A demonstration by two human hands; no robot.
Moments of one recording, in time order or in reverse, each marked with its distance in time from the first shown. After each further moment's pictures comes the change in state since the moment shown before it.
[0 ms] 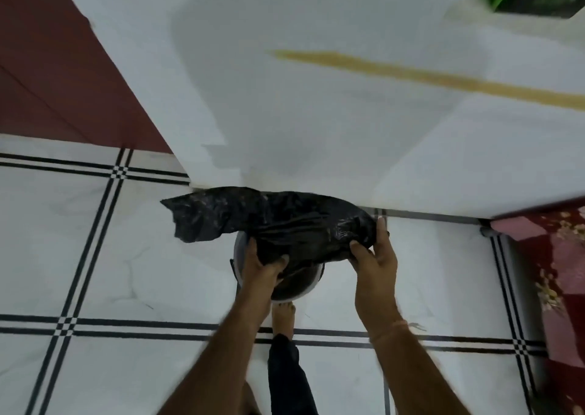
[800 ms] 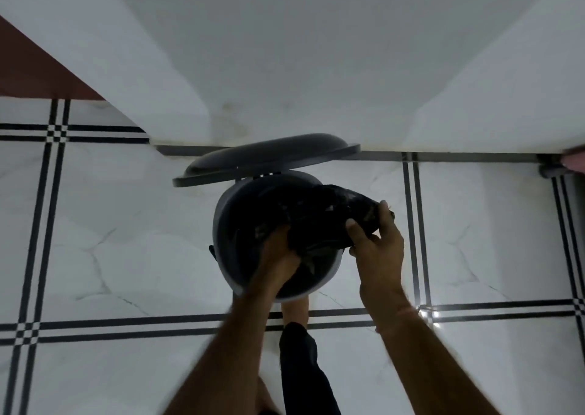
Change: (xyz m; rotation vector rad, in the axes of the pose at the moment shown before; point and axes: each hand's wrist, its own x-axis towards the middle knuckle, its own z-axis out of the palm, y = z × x) left_hand 0.172 -0.116 0.013 0.860 -0.148 0.083; right_hand 0.113 0.182 0.003 -0.258 0.112 0.134
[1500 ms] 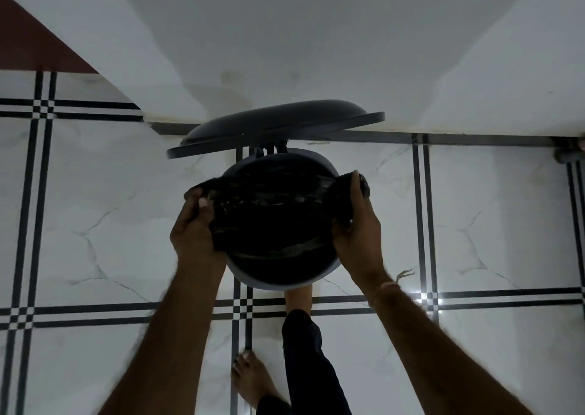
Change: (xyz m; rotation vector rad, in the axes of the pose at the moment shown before) left_hand 0.001 -0.074 -0.076 -1.191 0.484 0.016; right_hand 0.018 0.045 0.025 -0.534 -0.258 -0.431
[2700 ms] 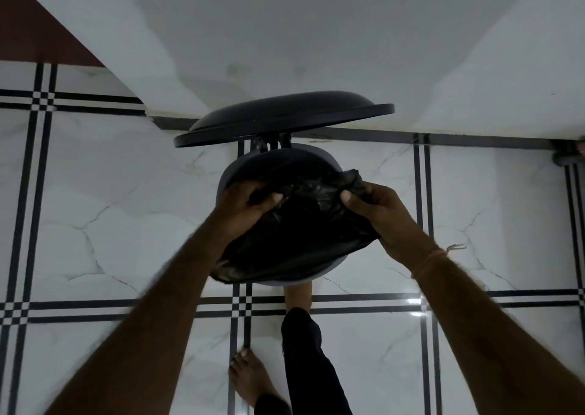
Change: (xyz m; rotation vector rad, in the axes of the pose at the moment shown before) left_hand 0.008 0.022 0.043 1.148 -0.642 0.107; right_hand 0.032 -0.004 -0.046 0.603 -0.335 0.262
